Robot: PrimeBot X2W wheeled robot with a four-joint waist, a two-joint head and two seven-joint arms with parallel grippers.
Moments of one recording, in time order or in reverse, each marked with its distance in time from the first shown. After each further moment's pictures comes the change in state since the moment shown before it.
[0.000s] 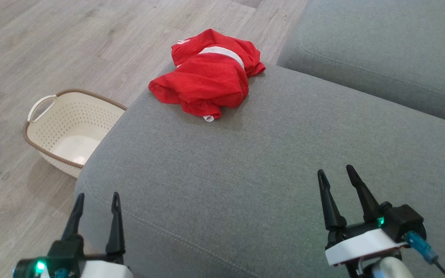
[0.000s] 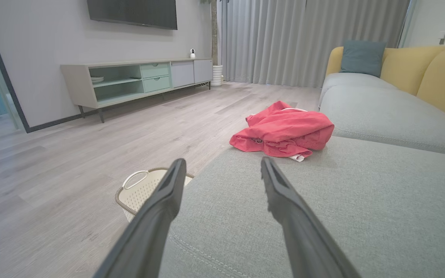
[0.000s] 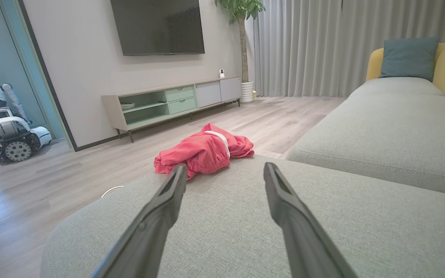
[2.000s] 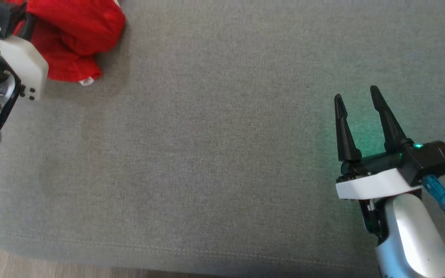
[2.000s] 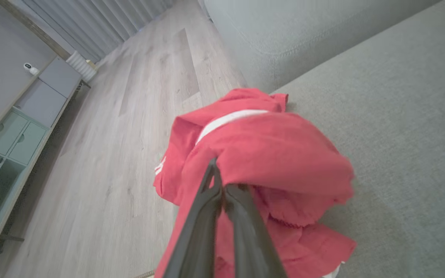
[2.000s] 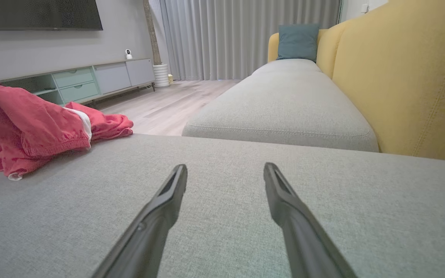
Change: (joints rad) left arm -1.221 0.373 -0.509 0.887 -0.201 -0.273 0.131; right arm -0.240 -0.006 -0.078 -0.068 -0.160 0.000 -0.004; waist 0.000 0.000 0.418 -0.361
